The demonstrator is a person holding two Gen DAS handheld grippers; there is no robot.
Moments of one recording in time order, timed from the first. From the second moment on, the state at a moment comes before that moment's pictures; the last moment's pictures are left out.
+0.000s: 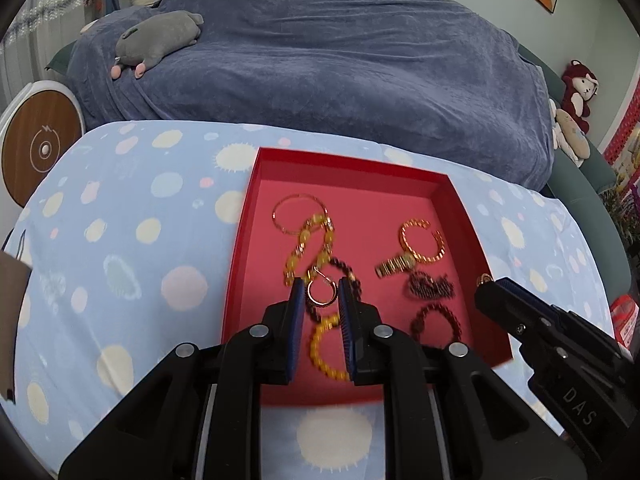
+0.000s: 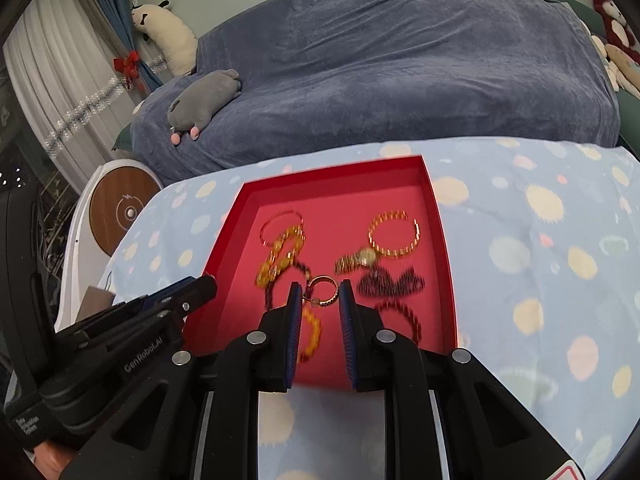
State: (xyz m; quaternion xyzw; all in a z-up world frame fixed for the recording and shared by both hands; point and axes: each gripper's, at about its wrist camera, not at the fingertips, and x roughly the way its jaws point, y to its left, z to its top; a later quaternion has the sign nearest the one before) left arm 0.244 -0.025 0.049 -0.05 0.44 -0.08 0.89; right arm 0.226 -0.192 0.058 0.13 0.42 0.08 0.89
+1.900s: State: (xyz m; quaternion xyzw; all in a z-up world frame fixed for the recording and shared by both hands) left arm 0.178 -0.018 0.047 -0.05 0.46 -0.07 0.88; right arm 0.154 -0.186 0.049 0.10 0.45 0.02 0.89
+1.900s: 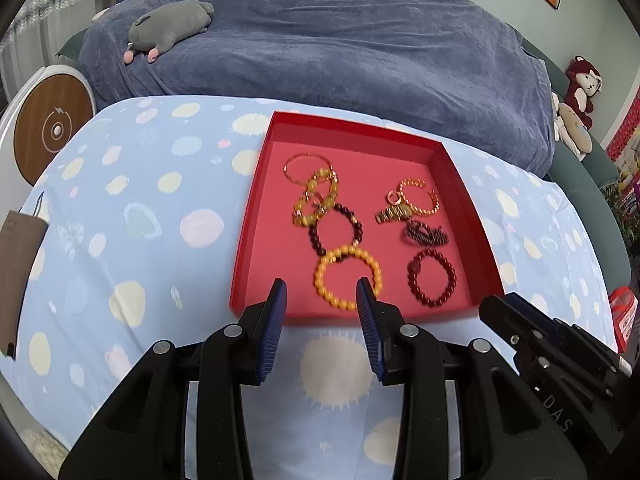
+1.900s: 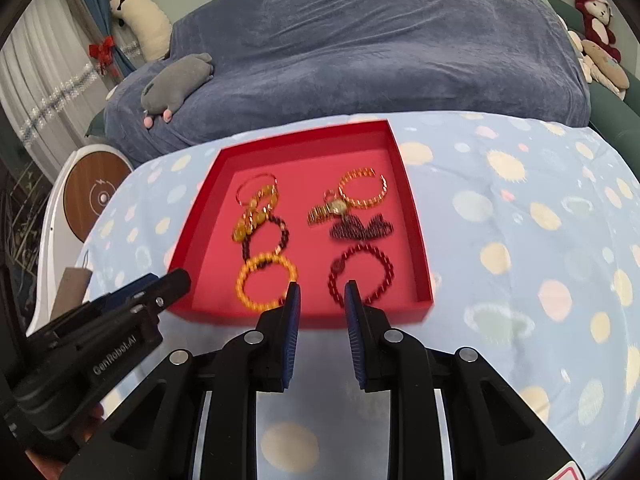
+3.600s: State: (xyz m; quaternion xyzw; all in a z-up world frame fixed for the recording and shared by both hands) left arm 0.108 -0.018 0.029 -0.03 0.47 -0.05 0.88; right arm 0.081 -0.191 0.038 0.07 0.43 -0.01 0.90
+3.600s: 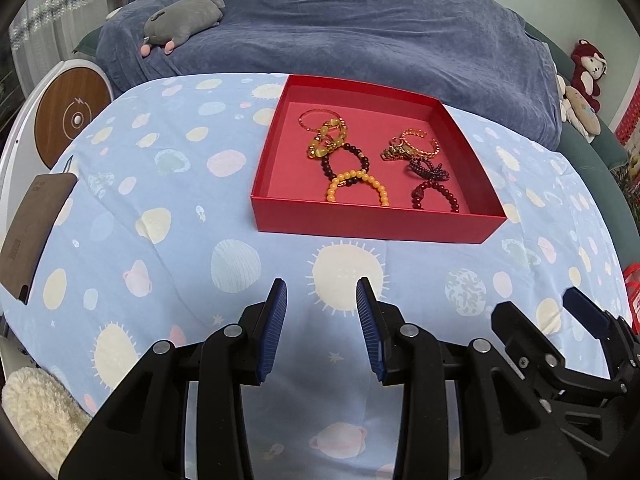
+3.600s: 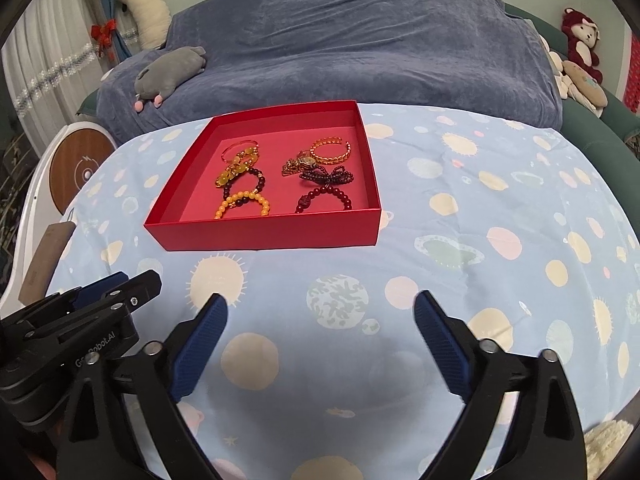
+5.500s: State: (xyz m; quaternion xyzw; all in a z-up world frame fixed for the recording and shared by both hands) left arm 0.102 -0.011 0.036 -0.01 0.44 0.00 0.90; right arm 0.076 -0.197 0.035 0.07 0.44 -0.02 0.90
